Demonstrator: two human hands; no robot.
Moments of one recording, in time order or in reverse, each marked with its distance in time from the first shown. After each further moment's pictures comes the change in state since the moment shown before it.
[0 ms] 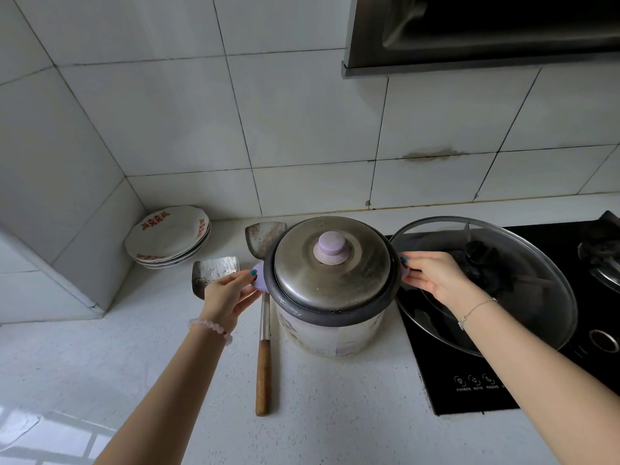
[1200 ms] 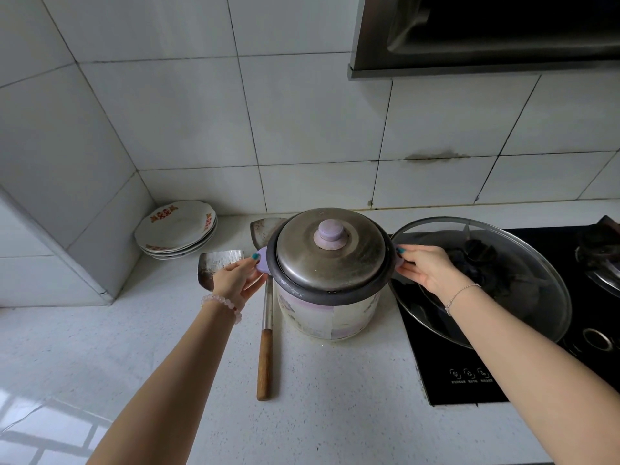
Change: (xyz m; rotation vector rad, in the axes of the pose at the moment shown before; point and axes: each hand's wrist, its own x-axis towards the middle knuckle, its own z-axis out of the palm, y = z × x) left_hand -0.009 0.008 0.008 -0.090 0.047 -0.066; right_hand 0.005 0.001 0.010 0.059 0.059 0.026
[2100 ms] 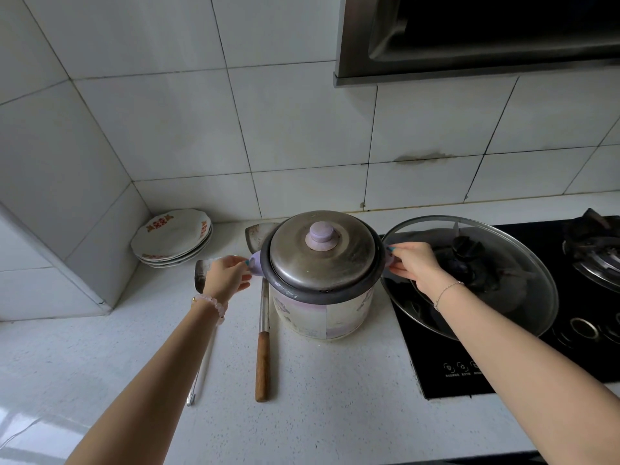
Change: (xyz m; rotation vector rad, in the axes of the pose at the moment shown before) left_hand -0.001 0.009 0.000 0.625 -0.016 0.278; right_hand 0.007 0.007 0.001 -0.133 0.051 -0.094
